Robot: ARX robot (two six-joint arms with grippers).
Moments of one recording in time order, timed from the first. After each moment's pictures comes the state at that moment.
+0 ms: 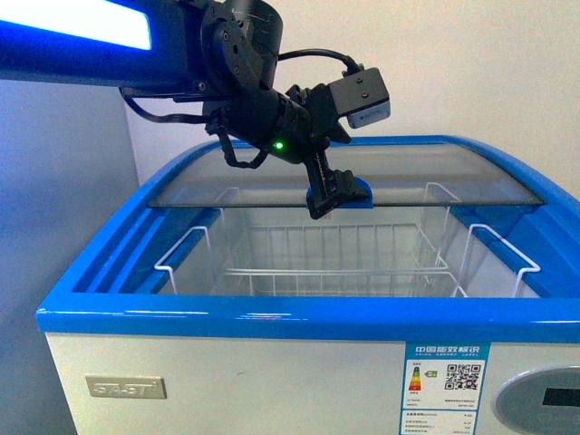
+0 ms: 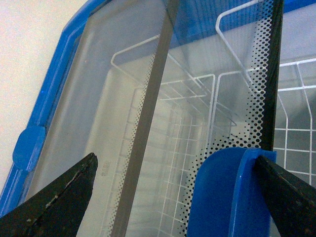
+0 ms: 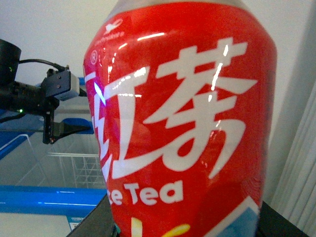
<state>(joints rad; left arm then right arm) -0.39 2.58 2.59 -0.49 0.49 1.14 0.23 0.32 0.40 0.05 0.32 -0.02</state>
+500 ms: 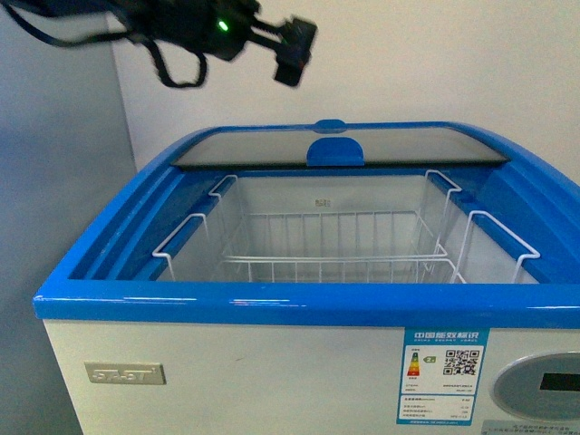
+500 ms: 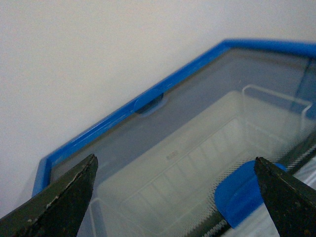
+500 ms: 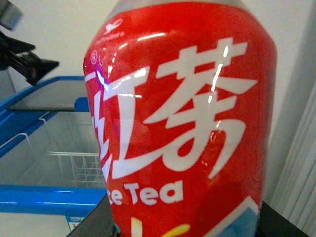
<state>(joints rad) -0.29 2.03 1.88 0.10 0.29 0.26 0.23 0.32 0.40 0.05 0.31 -0.02</state>
